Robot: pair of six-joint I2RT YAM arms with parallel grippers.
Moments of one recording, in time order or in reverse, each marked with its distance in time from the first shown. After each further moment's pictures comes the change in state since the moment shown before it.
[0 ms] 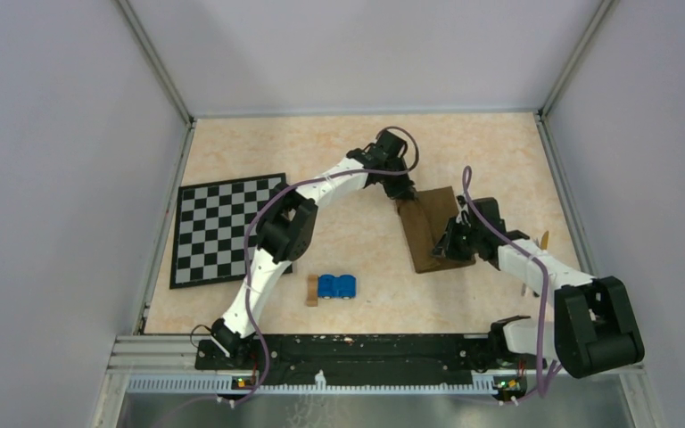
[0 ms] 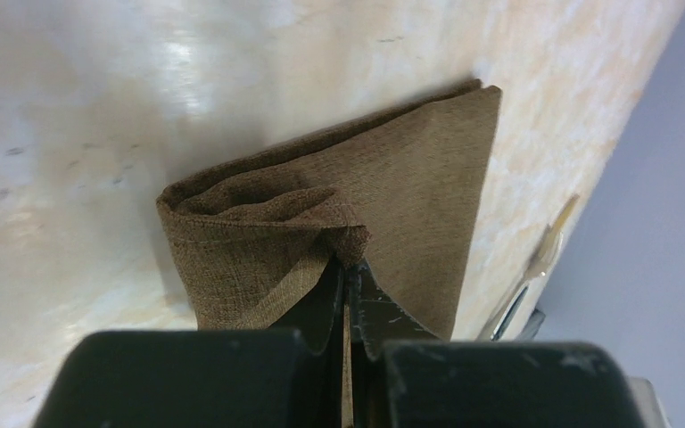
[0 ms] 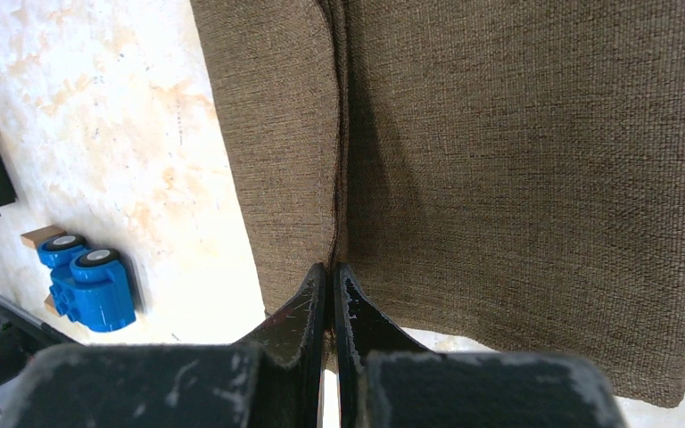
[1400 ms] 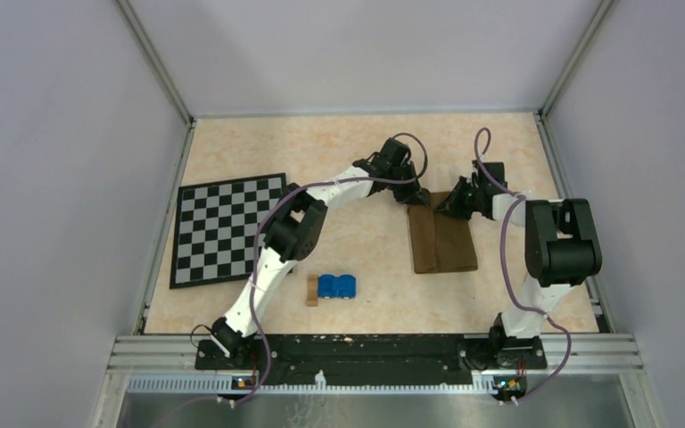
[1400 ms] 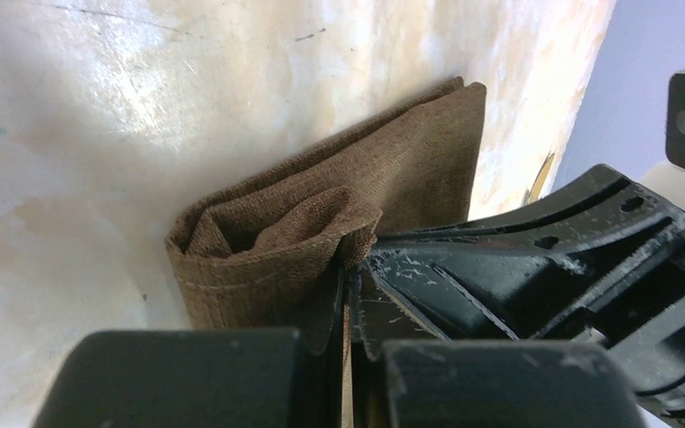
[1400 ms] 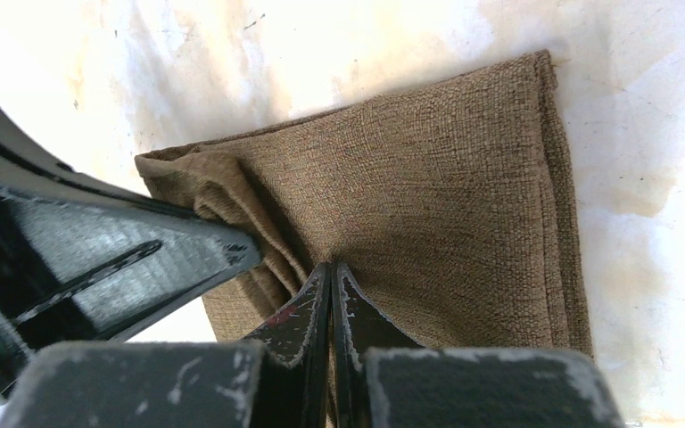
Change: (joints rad) left arm -0.012 0.077 -0.021 0.221 0.162 0.037; right arm -0.193 0.532 0.337 0.247 -0.080 0.113
